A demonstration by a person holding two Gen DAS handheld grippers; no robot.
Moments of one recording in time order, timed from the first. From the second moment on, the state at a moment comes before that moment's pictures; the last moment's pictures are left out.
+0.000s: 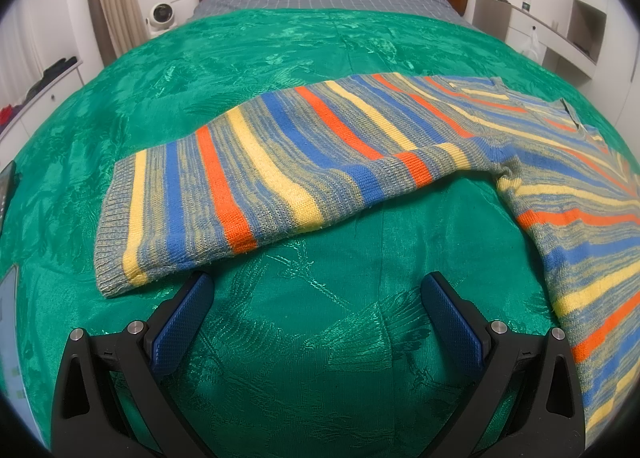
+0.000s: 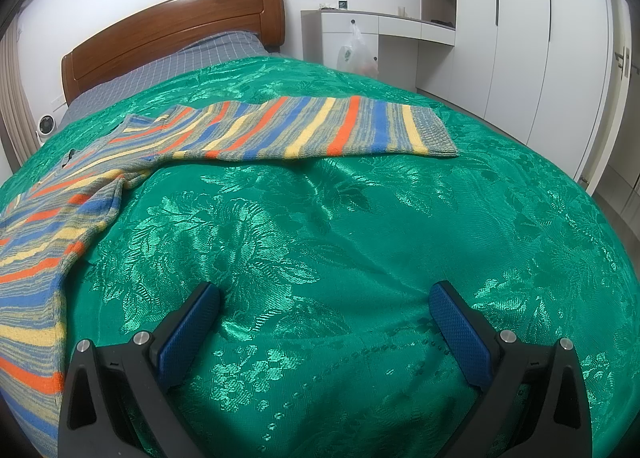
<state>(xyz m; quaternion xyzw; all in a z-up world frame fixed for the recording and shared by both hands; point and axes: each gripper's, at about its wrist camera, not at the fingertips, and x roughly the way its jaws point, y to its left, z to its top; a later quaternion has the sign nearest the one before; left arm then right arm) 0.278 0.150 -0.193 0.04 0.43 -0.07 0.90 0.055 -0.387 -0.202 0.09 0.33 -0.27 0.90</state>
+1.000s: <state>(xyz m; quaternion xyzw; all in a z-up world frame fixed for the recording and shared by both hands) 0.285 0.152 -0.191 0.03 0.44 -0.07 0.89 0.047 -0.390 -0.200 0.10 0.32 -0.26 0.90</state>
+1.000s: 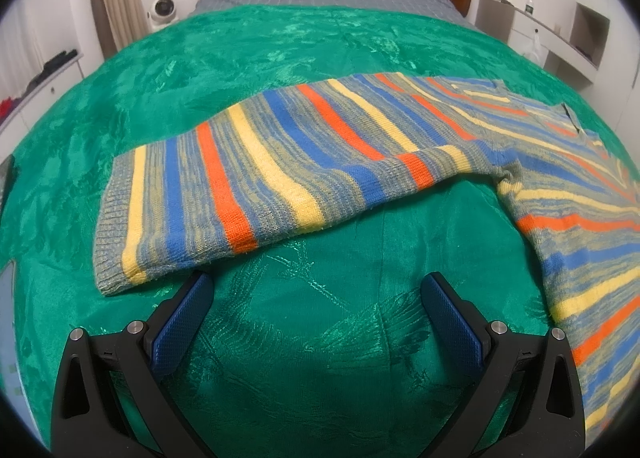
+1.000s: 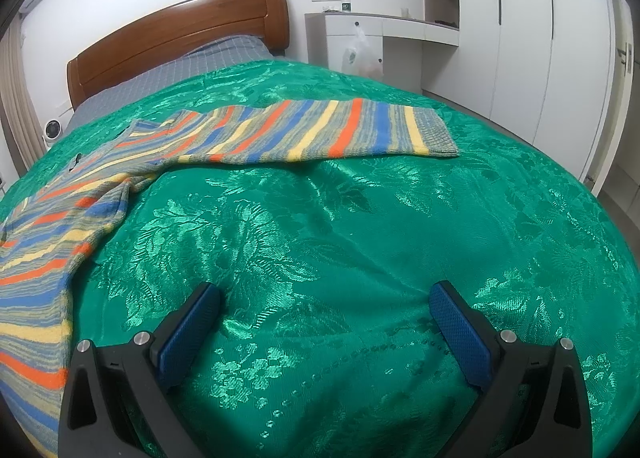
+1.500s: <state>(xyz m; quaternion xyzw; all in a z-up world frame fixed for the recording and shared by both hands) 0.199 0.153 -0.138 -0.11 0.42 -0.08 0.90 0.071 -0.536 -0.106 0.29 0.32 -0.12 0.90</state>
